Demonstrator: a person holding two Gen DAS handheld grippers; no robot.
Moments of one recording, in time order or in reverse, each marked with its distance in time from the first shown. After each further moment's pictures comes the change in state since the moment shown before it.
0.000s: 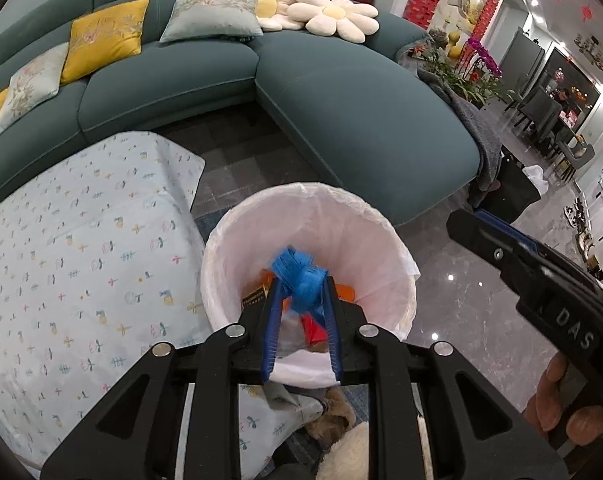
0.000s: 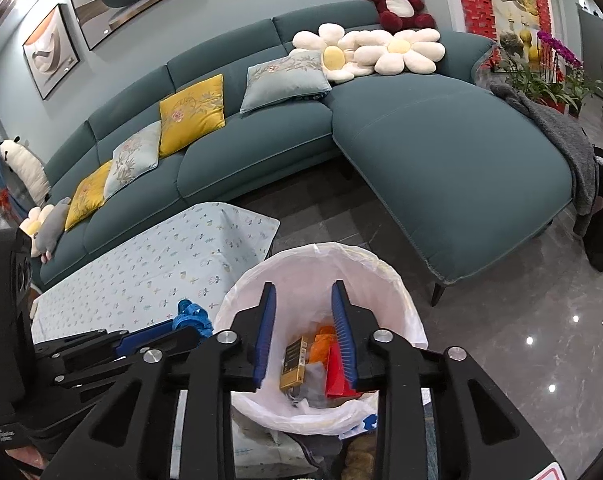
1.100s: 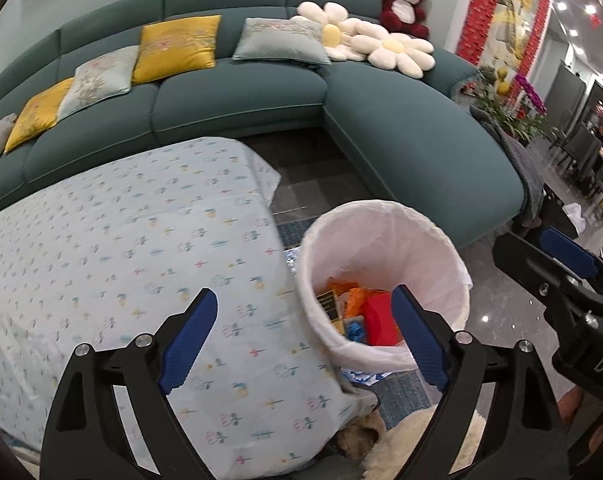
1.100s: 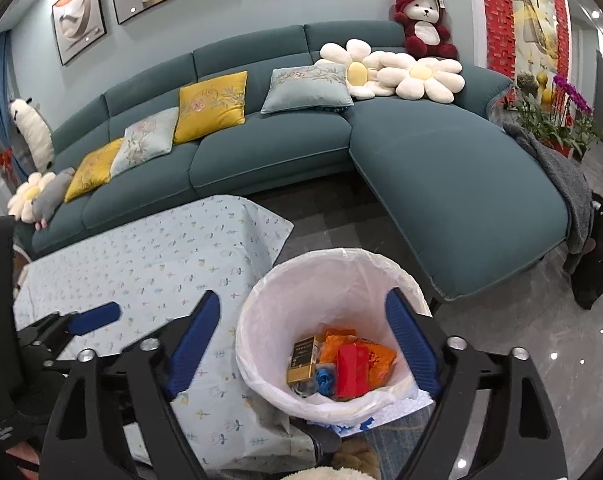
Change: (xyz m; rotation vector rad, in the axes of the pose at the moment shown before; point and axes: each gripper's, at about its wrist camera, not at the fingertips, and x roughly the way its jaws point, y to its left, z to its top) left arm -0.058 0.057 -0.038 -0.119 -0.110 0.172; right arm -0.025 0.064 -0.016 -0.148 -0.033 -0.053
